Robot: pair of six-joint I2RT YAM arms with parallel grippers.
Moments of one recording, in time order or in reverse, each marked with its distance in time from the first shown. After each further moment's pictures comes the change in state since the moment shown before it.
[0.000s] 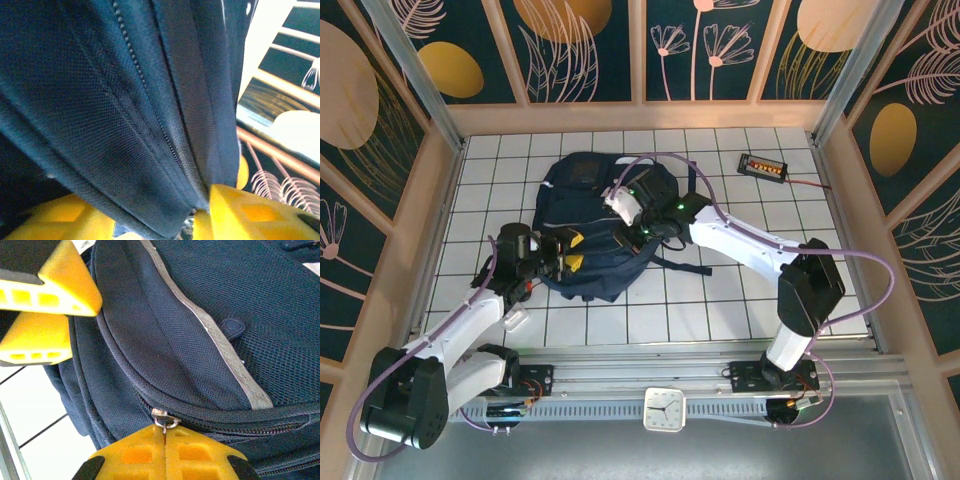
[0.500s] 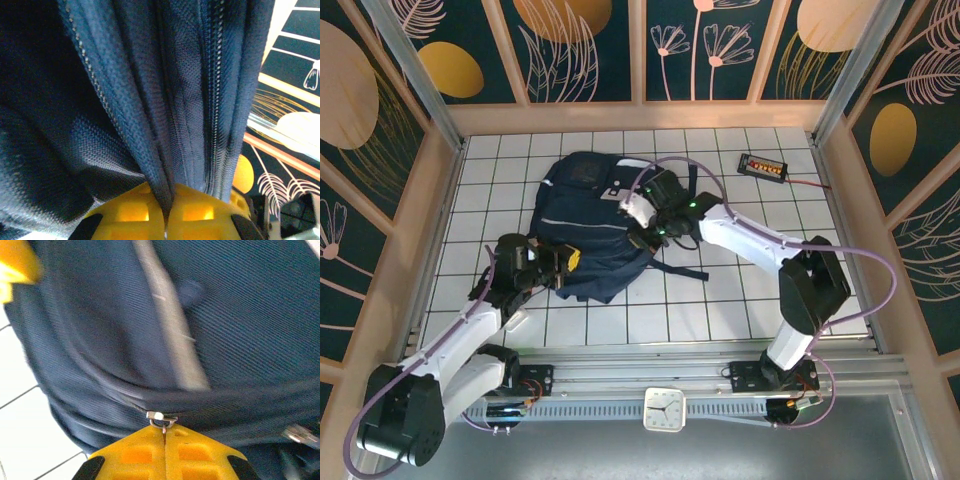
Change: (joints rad) left arm -0.003 -0.100 -0.079 -0.012 -0.029 0.021; right arm -0.131 -0.012 -0.100 0.009 -0.073 -0.174
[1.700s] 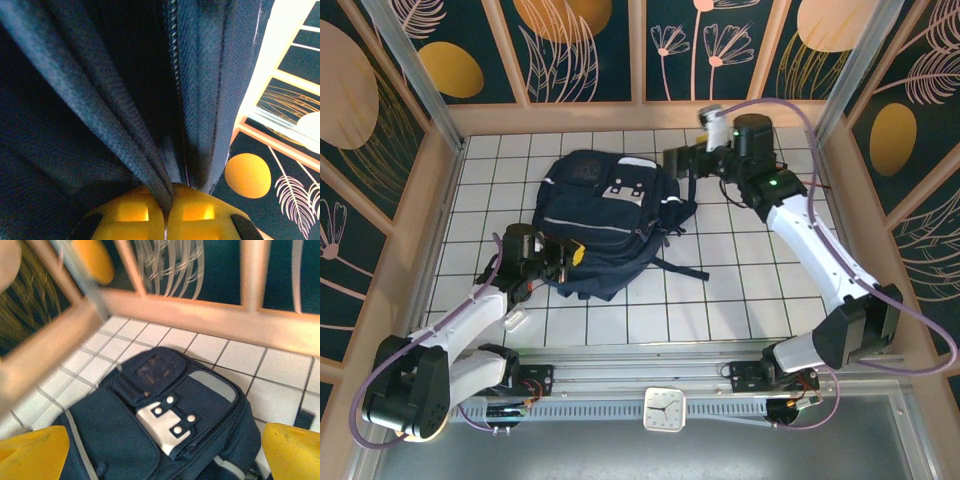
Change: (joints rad) left arm -0.009 0.154 0.078 0.025 0.007 0.055; right arm -0.323 -0.278 0.082 0.256 -0.014 0.476
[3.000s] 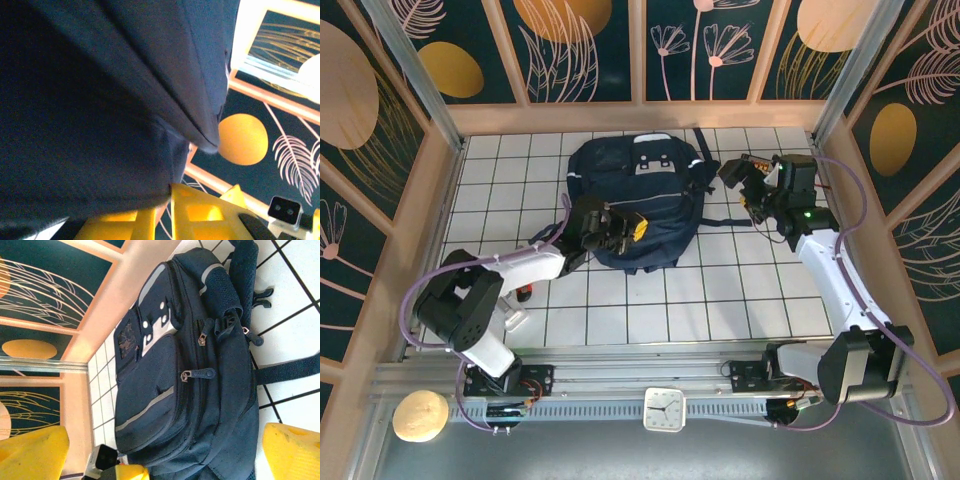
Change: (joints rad) left arm -0.346 0.491 0.369 0.298 -0.112 -0.126; right arm -0.259 -0.201 -0.350 -0.063 -0.054 0.677
